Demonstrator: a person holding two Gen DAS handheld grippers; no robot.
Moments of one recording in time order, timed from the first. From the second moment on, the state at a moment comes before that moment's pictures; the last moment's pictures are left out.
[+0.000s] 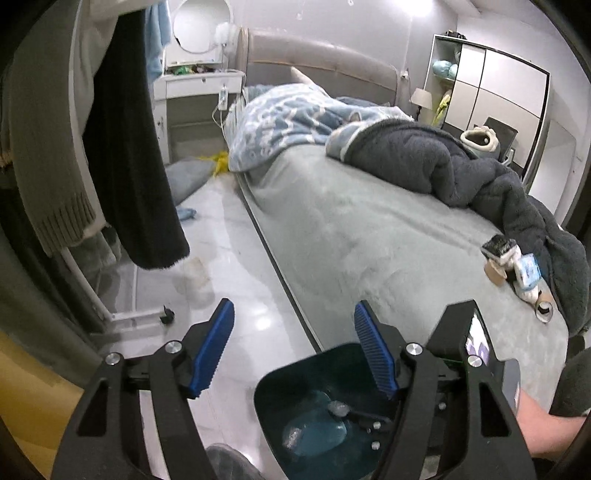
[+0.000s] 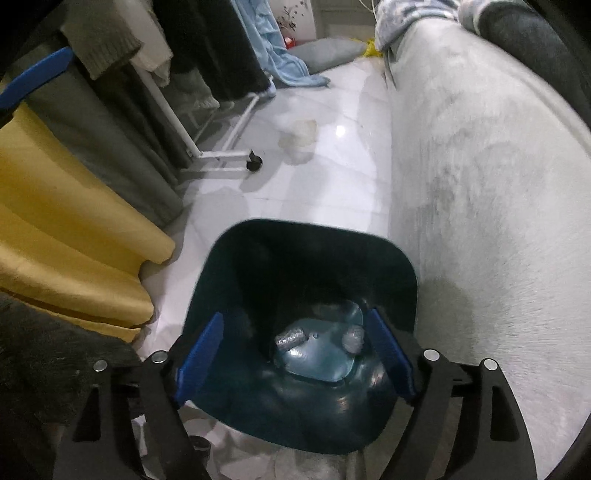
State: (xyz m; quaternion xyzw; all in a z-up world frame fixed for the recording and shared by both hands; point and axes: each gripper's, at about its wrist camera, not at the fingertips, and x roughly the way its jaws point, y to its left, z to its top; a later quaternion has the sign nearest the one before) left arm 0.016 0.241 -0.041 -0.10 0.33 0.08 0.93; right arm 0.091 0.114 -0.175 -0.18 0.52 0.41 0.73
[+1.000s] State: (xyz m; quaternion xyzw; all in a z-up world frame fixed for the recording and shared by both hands) left arm 0.069 0.125 0.016 -0.09 0.27 0.00 0.96; right arm 0.115 -0.035 -0.053 -0.14 0.36 0.37 0.84
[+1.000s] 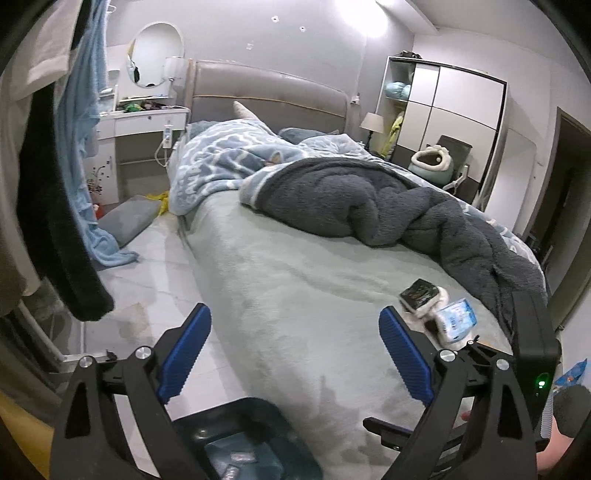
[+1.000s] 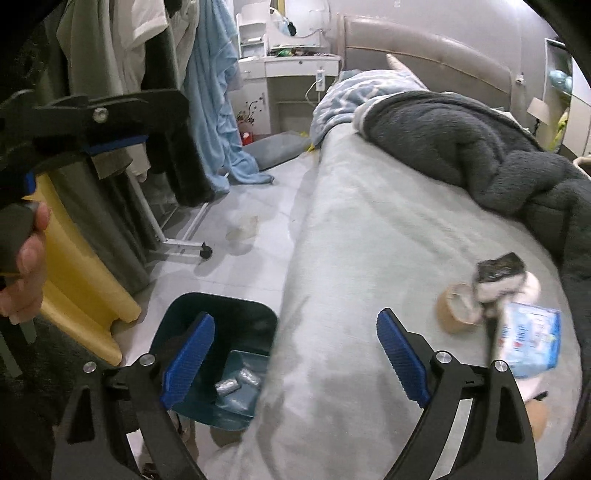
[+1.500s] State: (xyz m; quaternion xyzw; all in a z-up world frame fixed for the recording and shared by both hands) left arm 0.111 0.057 0.002 -0.09 0.30 -0.05 0.95; right arm 0.129 -0.141 -0.031 -0.14 0.33 0.35 0.86
